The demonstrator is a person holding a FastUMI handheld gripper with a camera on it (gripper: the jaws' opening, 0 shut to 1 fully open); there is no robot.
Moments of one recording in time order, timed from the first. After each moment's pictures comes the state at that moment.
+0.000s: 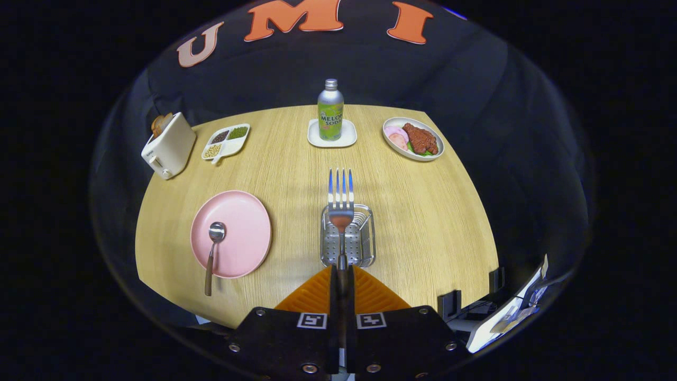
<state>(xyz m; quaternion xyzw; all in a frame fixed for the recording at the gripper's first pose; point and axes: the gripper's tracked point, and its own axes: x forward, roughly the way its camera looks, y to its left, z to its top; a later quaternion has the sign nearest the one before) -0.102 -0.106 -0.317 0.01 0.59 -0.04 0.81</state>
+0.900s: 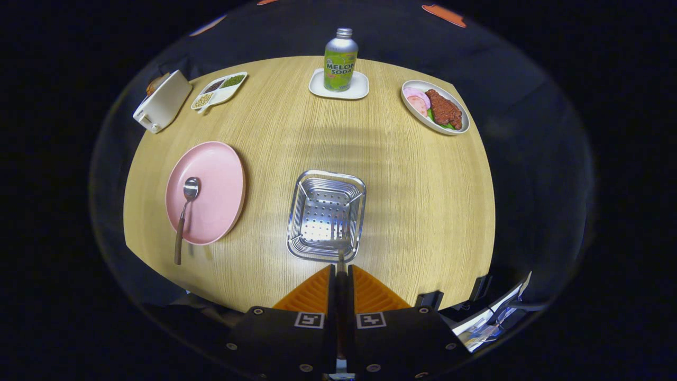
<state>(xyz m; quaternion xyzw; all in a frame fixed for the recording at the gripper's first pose) -0.097 -0.133 -0.359 -0.05 0.68 0.01 0.73</state>
